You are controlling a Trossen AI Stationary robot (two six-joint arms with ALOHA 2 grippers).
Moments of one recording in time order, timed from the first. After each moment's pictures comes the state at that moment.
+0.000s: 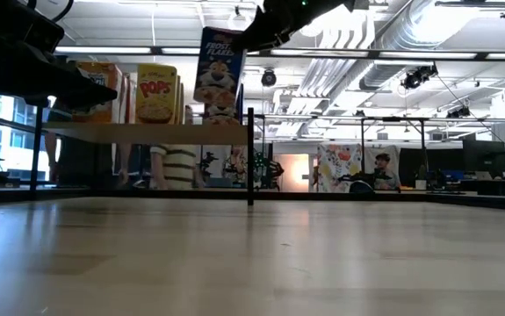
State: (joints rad) left arm -0.08 0.16 0.01 0.01 -0.05 0.11; right arm -0.22 1.64 1.43 -0.23 -0.05 -0.38
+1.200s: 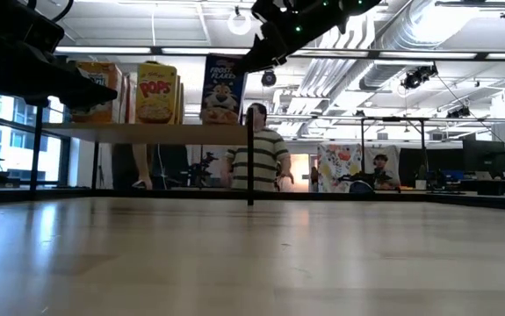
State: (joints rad) left arm -0.08 0.16 0.01 0.01 -0.05 0.11; right arm -0.33 1.70 1.43 -0.20 -0.11 -0.43
